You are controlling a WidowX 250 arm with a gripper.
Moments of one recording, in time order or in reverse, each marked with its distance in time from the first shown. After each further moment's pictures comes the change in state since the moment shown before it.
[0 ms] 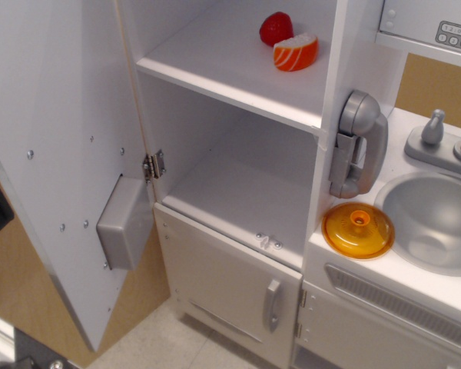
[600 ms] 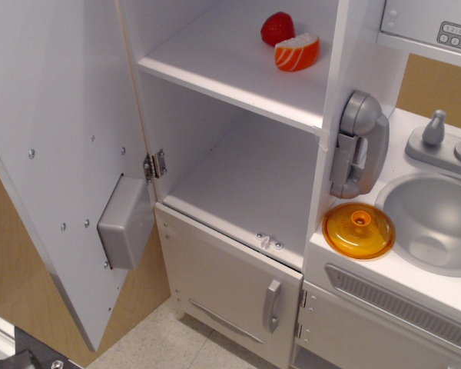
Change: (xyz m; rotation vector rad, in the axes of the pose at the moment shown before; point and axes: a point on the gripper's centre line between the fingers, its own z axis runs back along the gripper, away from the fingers) arm 0.017 0.038 0.005 -0.034 0.027 -0.048
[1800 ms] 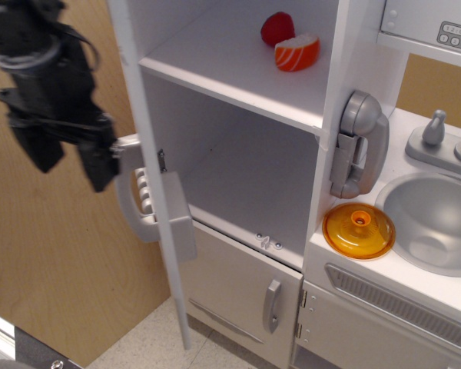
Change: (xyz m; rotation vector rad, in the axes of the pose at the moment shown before) arm 0.071 -0.065 -0.043 0.005 0.072 0.213
